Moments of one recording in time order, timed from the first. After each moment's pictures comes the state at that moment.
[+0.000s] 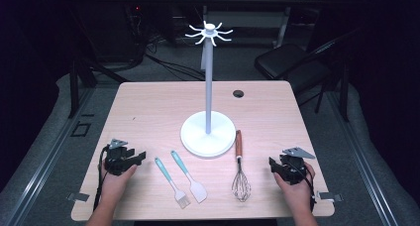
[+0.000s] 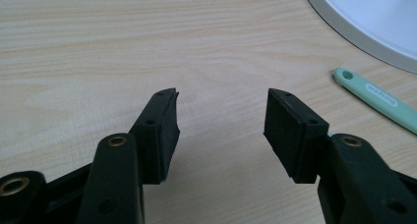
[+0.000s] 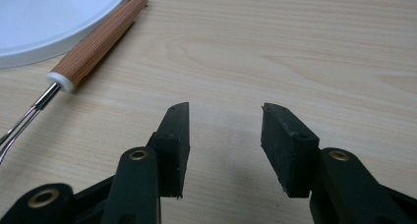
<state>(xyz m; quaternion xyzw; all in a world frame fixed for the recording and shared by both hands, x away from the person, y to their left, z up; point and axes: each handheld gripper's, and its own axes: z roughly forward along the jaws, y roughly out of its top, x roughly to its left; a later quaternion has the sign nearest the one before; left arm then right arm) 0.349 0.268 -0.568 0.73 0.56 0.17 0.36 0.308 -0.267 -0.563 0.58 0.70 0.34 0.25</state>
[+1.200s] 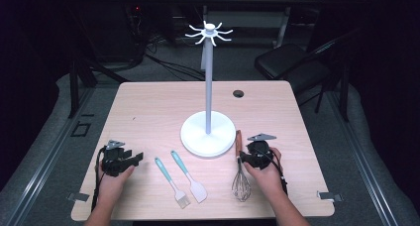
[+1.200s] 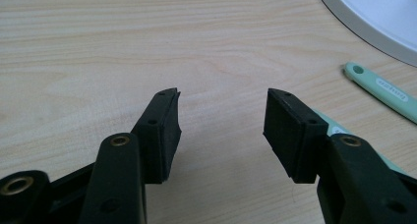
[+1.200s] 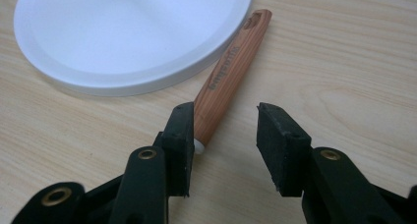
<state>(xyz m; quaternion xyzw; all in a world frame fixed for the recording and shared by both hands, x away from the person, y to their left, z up) 0.345 0.275 -0.568 0.73 0.57 0.17 0.35 0.353 -0.179 -0.551 0.54 0.76 0.32 0.18</state>
